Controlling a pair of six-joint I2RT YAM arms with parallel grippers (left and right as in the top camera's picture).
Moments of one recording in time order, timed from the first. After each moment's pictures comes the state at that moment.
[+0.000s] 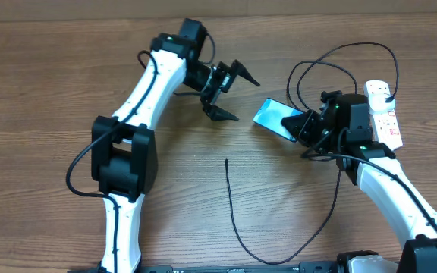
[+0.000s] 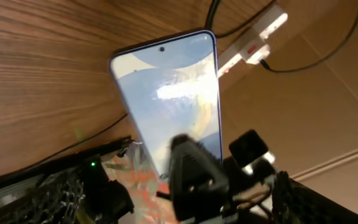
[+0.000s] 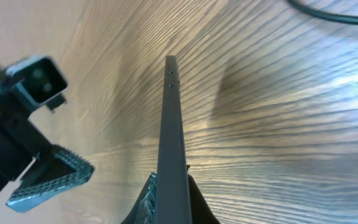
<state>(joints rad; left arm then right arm) -0.31 2.28 2.02 -1.16 1.02 -1.03 0.09 1.40 0.76 -0.17 -0.53 0.77</state>
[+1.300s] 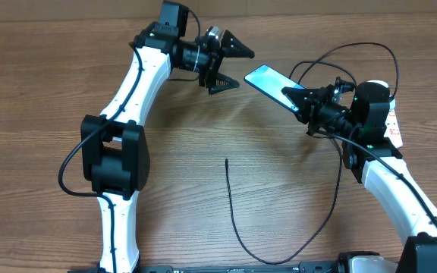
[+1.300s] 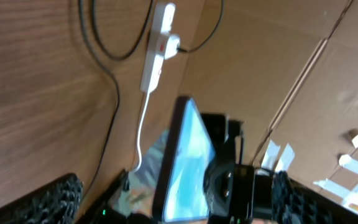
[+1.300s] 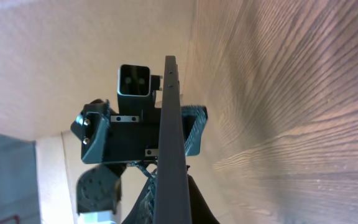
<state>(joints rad) -0.25 2.28 2.02 -0.77 1.20 -0.84 0.03 1.41 0.76 0.26 -0.77 1.54</state>
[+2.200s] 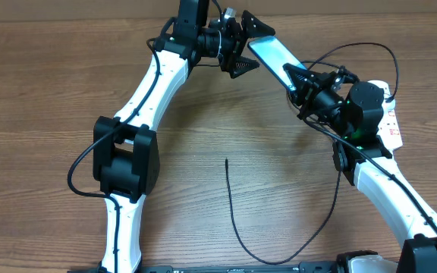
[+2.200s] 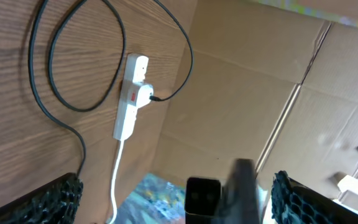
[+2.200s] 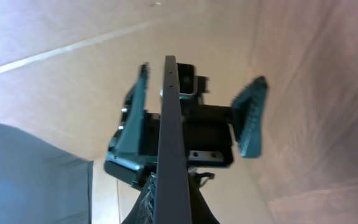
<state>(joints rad) -0.33 2.28 2.02 -0.36 1.02 -1.26 0.12 1.41 0.76 0.53 -0.53 1.76</state>
